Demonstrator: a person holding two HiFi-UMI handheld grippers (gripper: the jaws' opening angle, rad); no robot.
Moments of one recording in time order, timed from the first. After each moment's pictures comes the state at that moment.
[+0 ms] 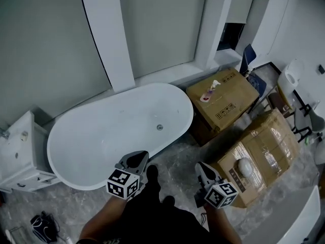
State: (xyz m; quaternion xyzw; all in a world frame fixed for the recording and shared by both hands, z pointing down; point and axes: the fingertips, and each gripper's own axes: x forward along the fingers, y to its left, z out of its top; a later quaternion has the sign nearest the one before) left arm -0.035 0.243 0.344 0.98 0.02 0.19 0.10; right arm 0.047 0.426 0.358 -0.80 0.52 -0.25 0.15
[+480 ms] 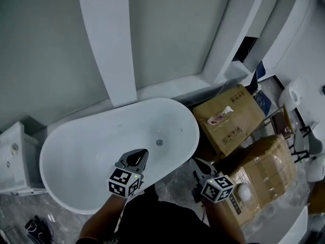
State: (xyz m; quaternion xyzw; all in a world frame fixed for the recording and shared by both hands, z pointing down) left arm 0.104 0.052 0.356 0.98 0.00 0.18 0.10; right arm 0.191 0.206 0.359 -0.78 0.56 -0.27 0.08
